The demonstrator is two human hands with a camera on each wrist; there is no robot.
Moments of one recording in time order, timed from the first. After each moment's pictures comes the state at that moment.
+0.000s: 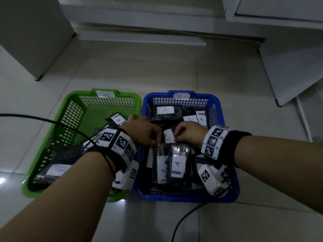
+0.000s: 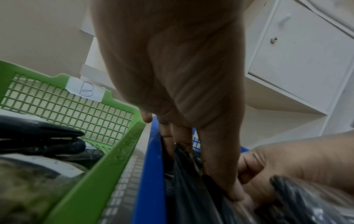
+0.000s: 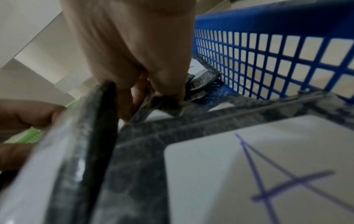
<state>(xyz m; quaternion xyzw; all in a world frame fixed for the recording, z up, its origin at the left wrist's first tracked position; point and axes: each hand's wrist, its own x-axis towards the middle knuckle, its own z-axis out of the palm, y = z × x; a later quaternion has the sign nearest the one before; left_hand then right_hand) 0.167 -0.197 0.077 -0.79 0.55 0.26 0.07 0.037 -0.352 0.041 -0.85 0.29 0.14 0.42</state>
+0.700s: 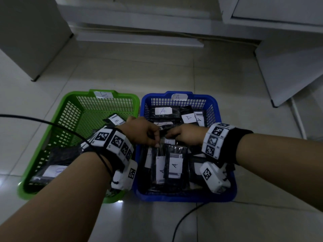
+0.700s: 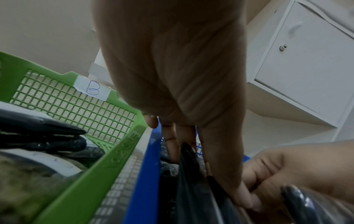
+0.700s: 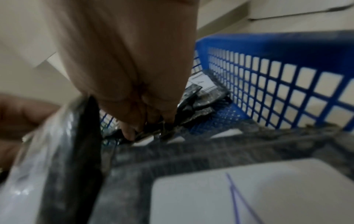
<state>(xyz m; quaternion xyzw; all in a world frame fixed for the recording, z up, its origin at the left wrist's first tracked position) 0.174 -0.196 0.073 -0.78 0.55 0.29 -0.02 0.042 -0.348 0.066 -0.89 0.16 0.27 0.33</state>
